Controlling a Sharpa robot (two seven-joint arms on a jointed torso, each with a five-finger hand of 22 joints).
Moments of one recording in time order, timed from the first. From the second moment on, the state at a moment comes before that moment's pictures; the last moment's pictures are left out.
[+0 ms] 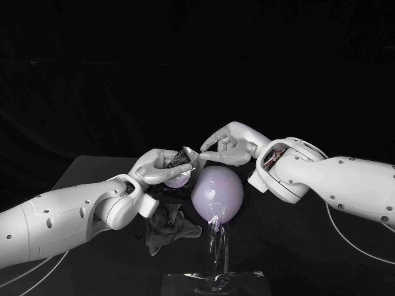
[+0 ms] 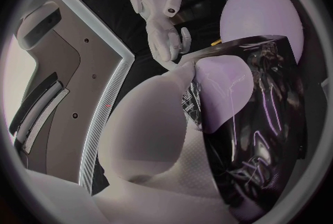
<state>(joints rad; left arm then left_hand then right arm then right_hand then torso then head) 1.09 -0.84 -0.06 1.46 -0.29 -0.19 0.52 1.55 -0.07 0.43 0.12 0.04 0.97 0.15 0.44 0.34 1.27 0.10 0.18 0.08 1.11 0.06 0.32 0.32 0.19 0.93 0.19 0.48 0.23 1.39 -0.65 -0.17 1.55 -0.97 -0.43 0.00 1.20 -0.16 0.37 0.12 0.05 1.02 0.13 0.13 0.33 1.27 0.05 0.87 0.96 1.47 -0.03 1.47 1.29 0.13 1.25 0.08 1.01 1.06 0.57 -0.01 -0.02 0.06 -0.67</state>
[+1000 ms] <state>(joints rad) 1.10 -0.84 -0.05 1.47 -0.30 -0.20 0.53 1.56 -0.06 0.43 0.11 0.04 0.97 0.15 0.43 0.34 1.27 0.09 0.18 0.08 1.11 0.06 0.32 0.32 0.18 0.92 0.19 0.49 0.23 1.38 -0.63 -0.17 1.54 -0.98 -0.41 0.00 1.35 -0.04 0.46 0.06 0.05 1.11 0.08 0.23 0.37 1.38 0.01 1.11 1.18 1.47 -0.05 1.51 1.31 0.12 1.29 0.06 1.08 1.13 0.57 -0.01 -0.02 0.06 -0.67</state>
